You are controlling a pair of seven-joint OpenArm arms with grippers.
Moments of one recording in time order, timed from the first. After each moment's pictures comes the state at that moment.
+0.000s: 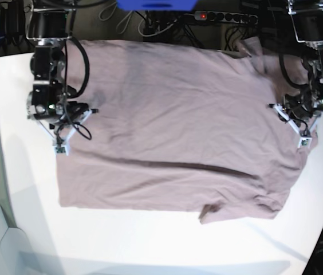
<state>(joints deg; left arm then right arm) 1.2 -22.2 -15.5 78.1 -20.9 -20.1 52.7 0.2 4.6 7.1 89.8 -1.3 8.8 -61.8</state>
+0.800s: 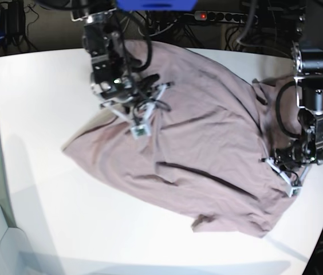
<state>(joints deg) -28.6 -23.4 -0.5 41.9 -20.5 -19.7 36.7 -7.3 -7.6 -12.9 92.2 -0.7 8.5 -59.0</state>
